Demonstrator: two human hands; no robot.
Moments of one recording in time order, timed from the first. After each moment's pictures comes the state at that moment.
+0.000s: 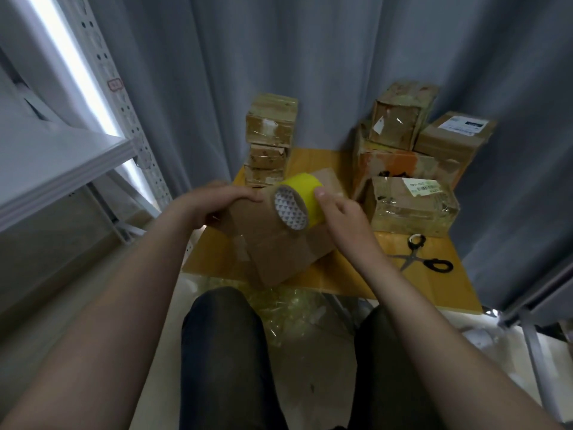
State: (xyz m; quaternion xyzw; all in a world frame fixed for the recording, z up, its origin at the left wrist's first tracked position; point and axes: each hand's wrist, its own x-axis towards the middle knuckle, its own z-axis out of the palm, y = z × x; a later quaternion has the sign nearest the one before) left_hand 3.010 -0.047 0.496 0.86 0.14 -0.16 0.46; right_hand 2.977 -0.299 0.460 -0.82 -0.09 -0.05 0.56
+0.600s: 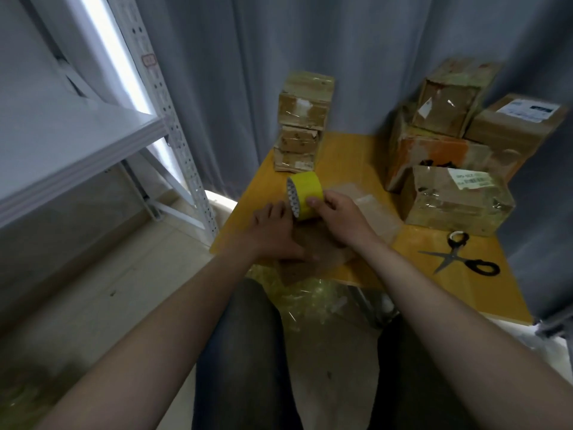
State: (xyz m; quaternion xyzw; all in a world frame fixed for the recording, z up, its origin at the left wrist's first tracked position) left_hand 2.992 -0.081 0.401 0.98 -0.02 -0.15 0.09; right_hand 3.035 -0.251 0.402 -0.83 -0.17 0.04 0.53
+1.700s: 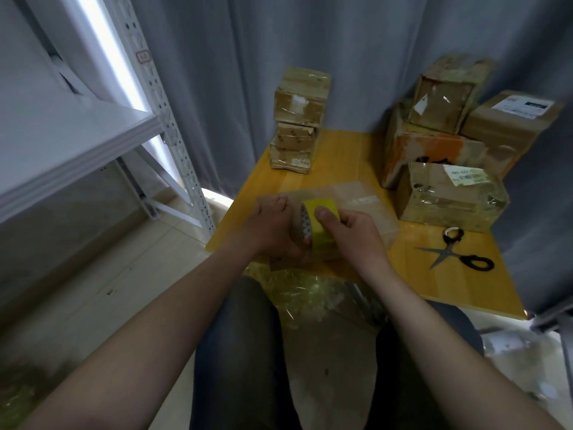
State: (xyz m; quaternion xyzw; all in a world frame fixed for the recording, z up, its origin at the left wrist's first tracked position) left_hand 2.998 -0.085 0.401 0.99 -0.09 -0.10 0.07; right_hand 2.970 -0.276 0.417 -0.79 -0.11 0.02 0.60
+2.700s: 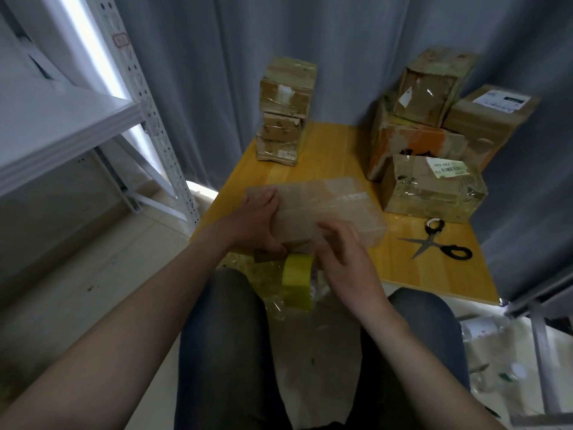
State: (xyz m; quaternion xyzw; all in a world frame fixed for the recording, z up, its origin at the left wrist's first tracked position) left_hand 2.996 -0.072 0.396 0.98 -0.13 -0.13 0.07; right_hand 2.919 -0.296 0.383 -0.84 -0.13 -0.04 0.53
